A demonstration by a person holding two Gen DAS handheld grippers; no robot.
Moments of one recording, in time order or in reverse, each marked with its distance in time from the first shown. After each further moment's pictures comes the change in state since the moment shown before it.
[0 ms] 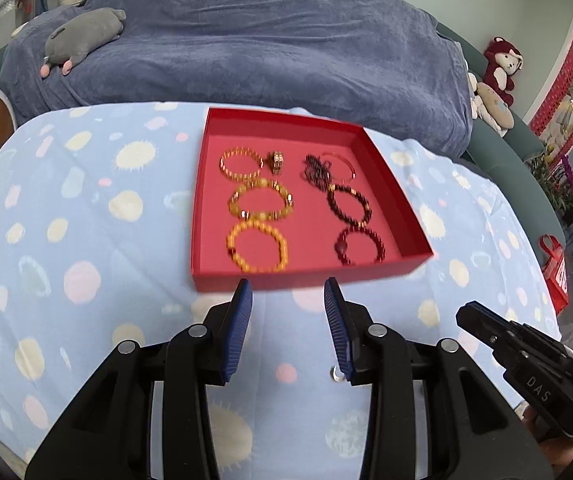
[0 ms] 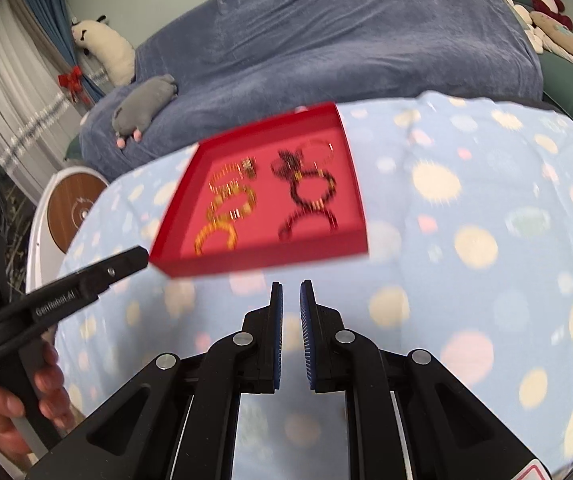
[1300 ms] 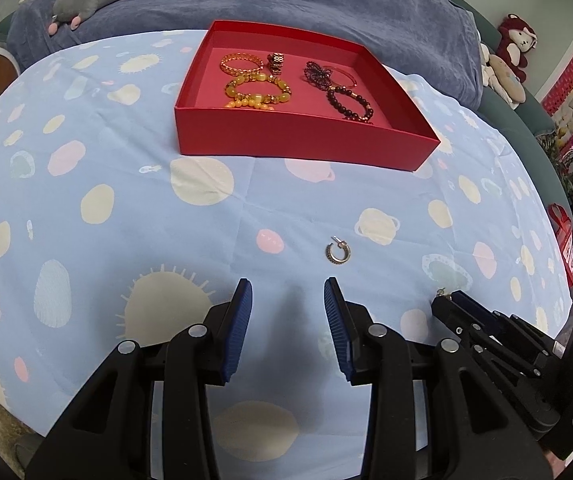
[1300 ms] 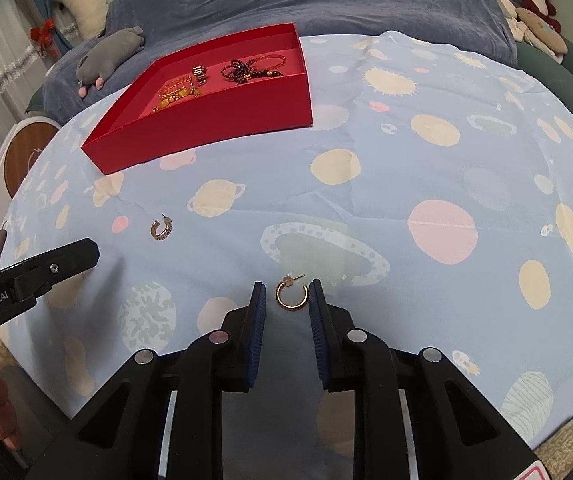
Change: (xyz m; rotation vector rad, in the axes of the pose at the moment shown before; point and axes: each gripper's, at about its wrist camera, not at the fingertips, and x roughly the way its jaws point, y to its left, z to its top) left arm 0.018 -0.015 -0.086 -0.031 0.117 0.025; right arm 0.026 -0.022 -0.082 -0.048 0.100 -0.167
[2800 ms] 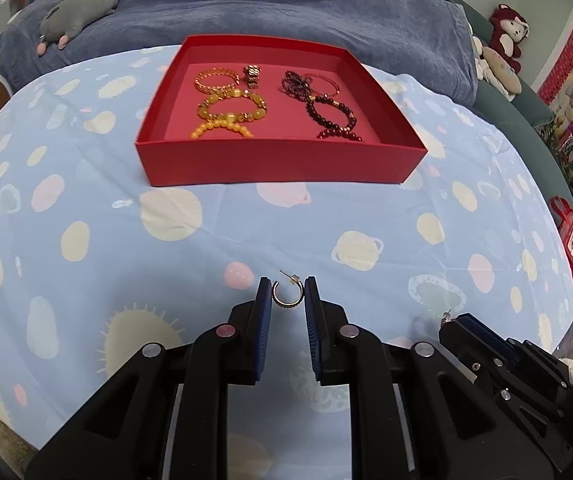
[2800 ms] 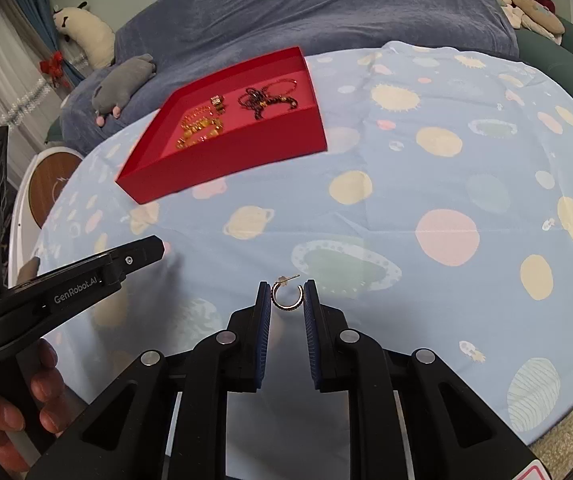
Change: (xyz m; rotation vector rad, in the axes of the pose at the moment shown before) left arm 0.003 -0.021 0.019 0.046 -0.021 0.019; right arm -0.029 0.001 0.006 0.076 -0.052 0.108
